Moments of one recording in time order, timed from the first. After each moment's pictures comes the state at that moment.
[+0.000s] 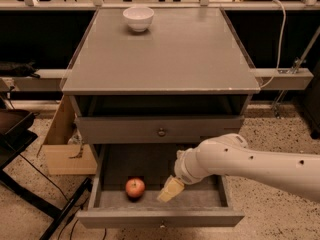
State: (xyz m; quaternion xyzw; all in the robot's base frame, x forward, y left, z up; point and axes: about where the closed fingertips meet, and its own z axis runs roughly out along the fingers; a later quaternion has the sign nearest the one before) arm 0.488 -0.039 0.568 -0.52 0.81 0.12 0.24
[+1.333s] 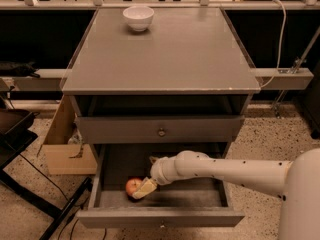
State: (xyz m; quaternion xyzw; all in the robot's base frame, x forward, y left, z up) arm 0.555 0.064 0.432 -0.51 0.76 0.25 0.31
